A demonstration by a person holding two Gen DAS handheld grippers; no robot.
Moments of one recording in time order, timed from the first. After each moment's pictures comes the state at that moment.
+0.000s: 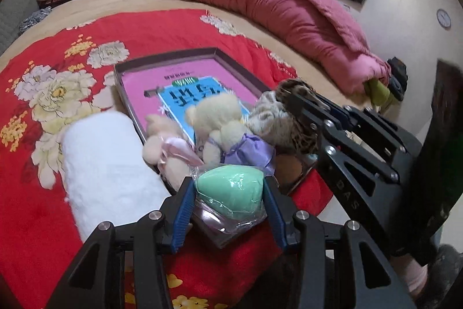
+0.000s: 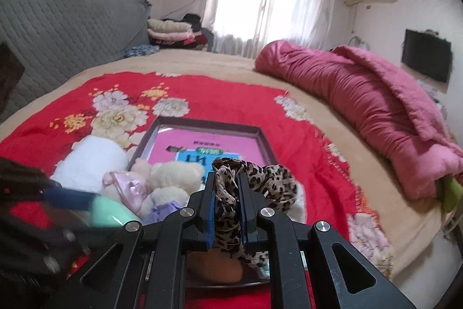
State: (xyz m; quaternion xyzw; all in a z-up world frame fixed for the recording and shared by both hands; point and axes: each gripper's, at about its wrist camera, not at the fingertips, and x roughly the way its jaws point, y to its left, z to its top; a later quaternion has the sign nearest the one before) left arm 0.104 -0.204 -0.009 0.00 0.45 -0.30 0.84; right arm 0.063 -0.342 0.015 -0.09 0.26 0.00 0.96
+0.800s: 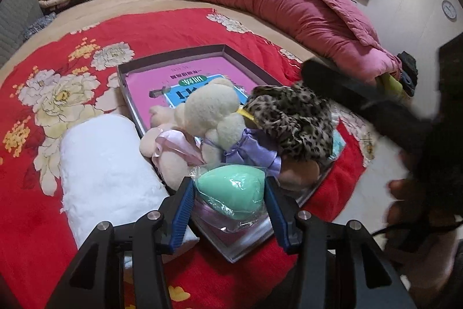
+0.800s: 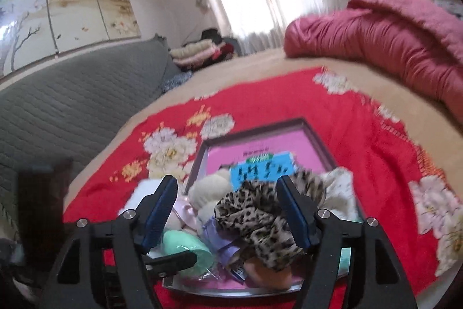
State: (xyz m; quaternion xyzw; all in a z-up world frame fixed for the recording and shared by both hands) left arm 0.111 -0.212 -0.022 0.02 0.45 -0.27 0.85; right arm 0.058 -0.386 0.035 0.11 0.25 0.12 0.96
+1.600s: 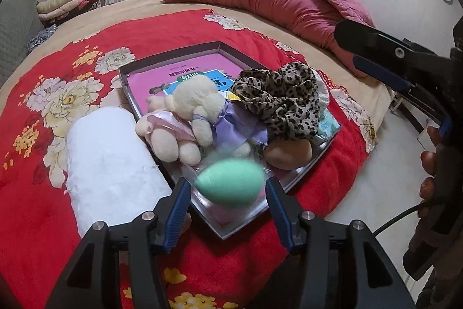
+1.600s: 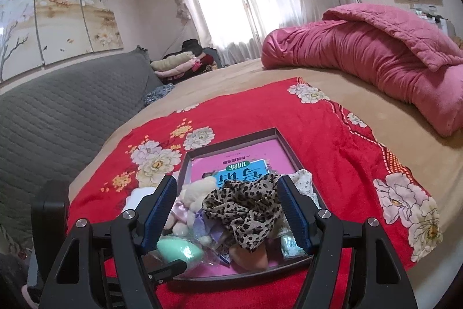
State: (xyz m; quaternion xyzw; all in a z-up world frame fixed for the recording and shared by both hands) left arm 0.085 -0.218 -0.020 0.06 0.44 -0.27 0.86; right arm 0.026 -0.400 0.060 0.12 0.24 0.06 0.96
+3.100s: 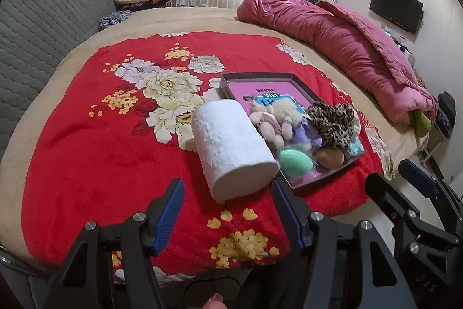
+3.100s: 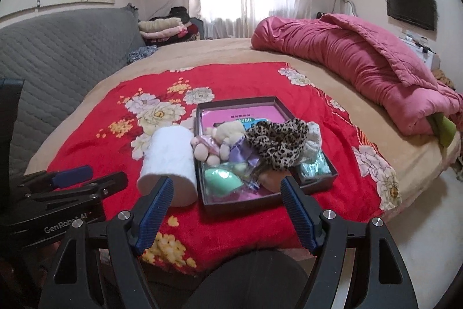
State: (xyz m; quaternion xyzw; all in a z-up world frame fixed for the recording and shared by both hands) left arm 0.020 -0.104 0.039 -0.02 0.41 -0.12 0.90; right arm -0.060 -0.282 0.068 0.01 0.31 -0.01 0.95
